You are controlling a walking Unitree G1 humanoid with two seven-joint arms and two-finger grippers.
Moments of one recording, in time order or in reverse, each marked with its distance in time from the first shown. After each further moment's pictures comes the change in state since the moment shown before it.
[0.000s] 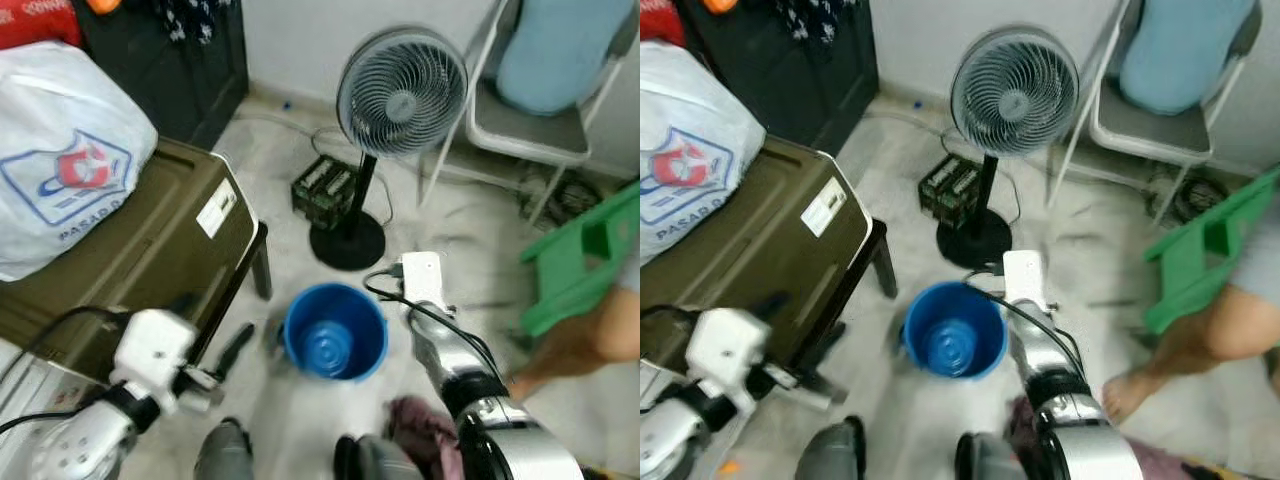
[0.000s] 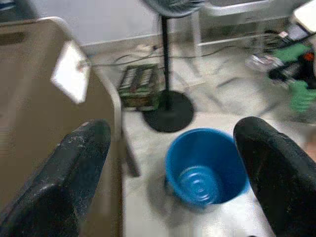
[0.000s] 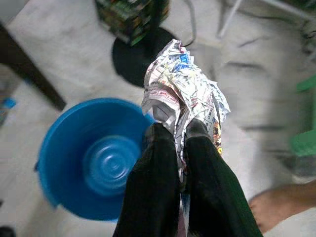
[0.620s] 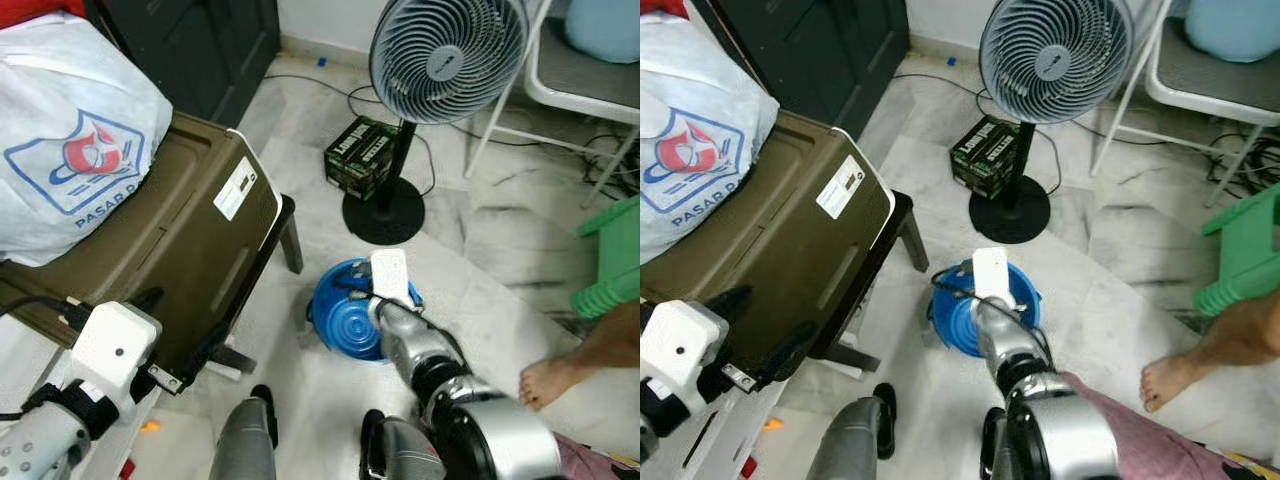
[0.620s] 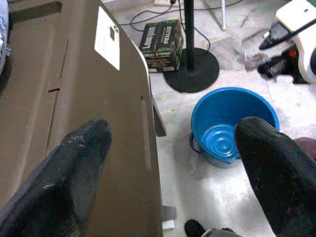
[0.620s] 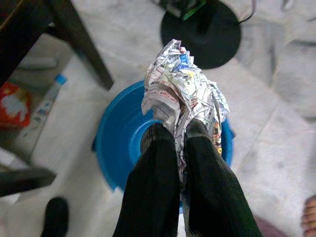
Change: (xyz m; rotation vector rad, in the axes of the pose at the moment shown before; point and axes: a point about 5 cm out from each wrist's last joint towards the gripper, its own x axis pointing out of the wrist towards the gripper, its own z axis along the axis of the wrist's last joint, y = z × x) left arm -0.023 0.018 0.021 0.071 0.071 -0.018; right arm 0.002 0.039 0.009 -0.001 -0.010 0.029
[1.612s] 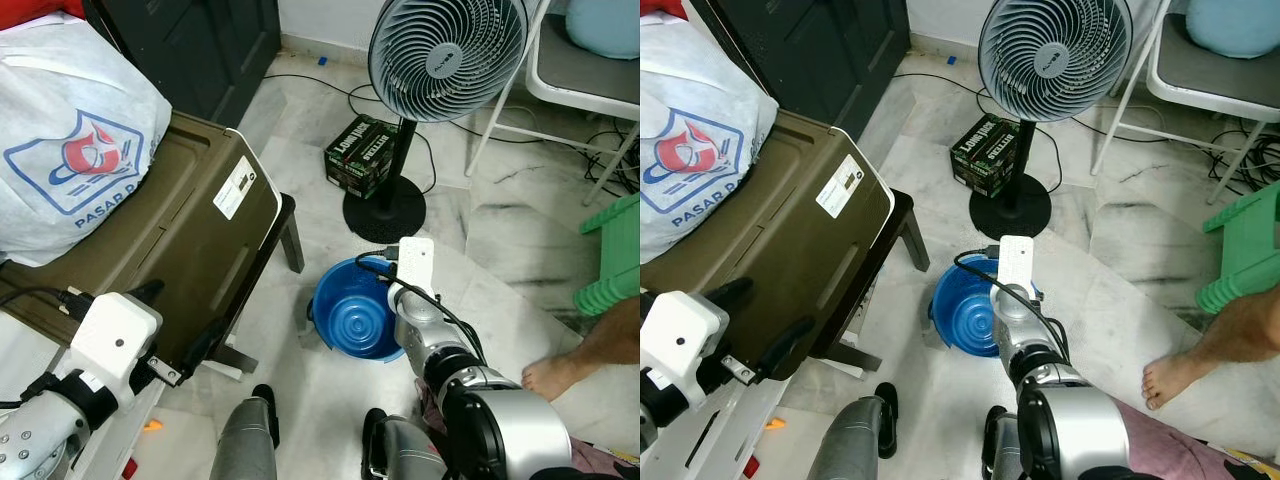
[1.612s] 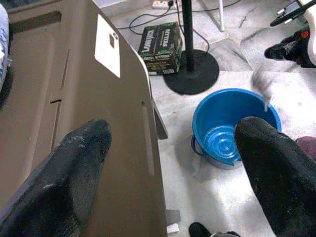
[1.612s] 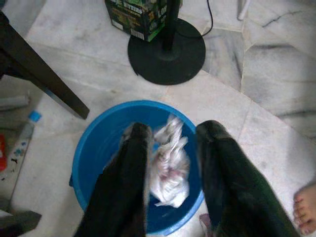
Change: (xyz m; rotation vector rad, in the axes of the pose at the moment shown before) left arm 0.005 0.005 0.004 0.020 -0.013 -0.003; right arm 0.003 -0.020 0.011 0.108 -0.067 -0.103
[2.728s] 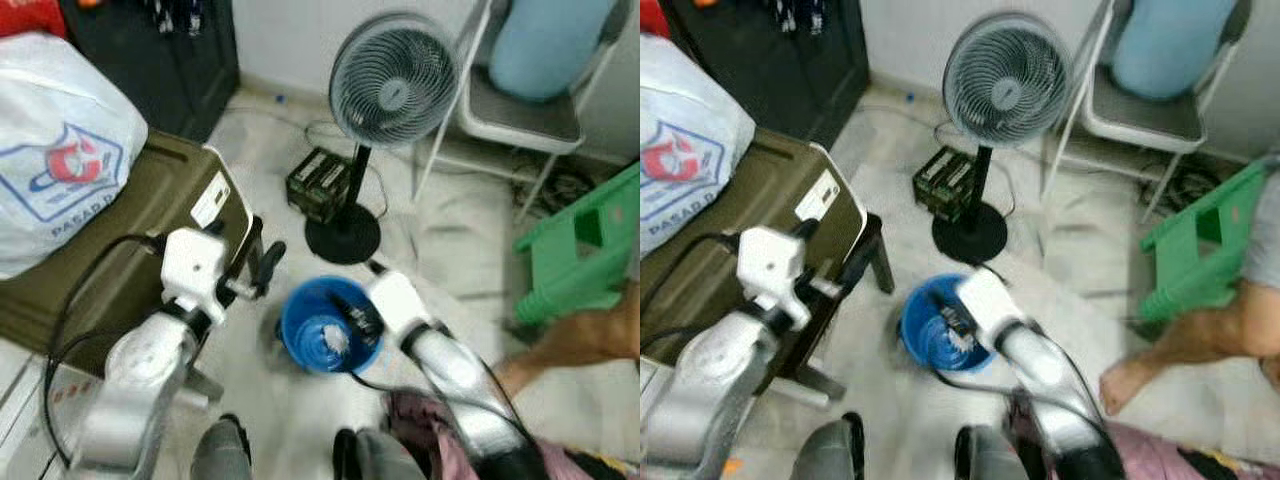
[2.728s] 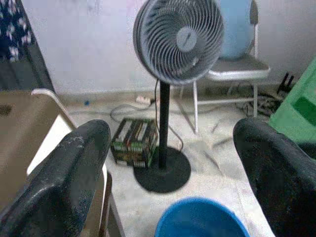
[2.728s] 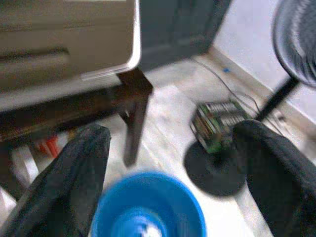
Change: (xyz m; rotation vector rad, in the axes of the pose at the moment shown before) left arm 0.104 -0.016 0.016 -0.173 -0.280 0.064; right arm -0.078 -0.013 -0.010 -0.415 -0.373 0.624
